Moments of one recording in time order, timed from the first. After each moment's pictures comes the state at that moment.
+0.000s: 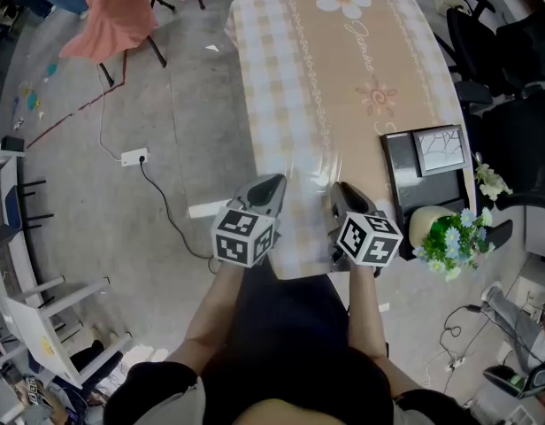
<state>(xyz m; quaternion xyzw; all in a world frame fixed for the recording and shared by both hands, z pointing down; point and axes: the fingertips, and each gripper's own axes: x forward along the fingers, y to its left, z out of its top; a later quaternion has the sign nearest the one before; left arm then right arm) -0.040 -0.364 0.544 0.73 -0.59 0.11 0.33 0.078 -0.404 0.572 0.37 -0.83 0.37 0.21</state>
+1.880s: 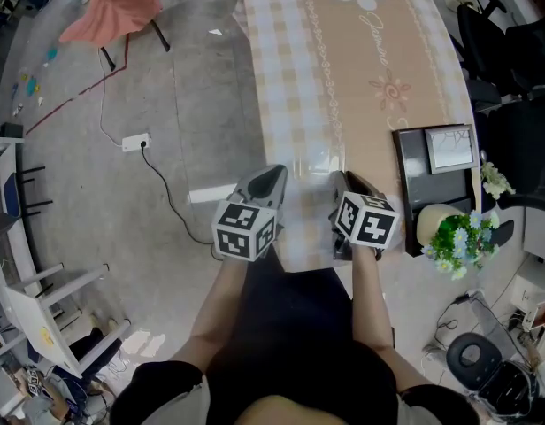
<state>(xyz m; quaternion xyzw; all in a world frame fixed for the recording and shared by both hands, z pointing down) -0.063 -0.358 0.548 0.71 -0.61 0.09 0.34 0.062 -0.409 0.590 0.38 -0.80 0.35 0.31</state>
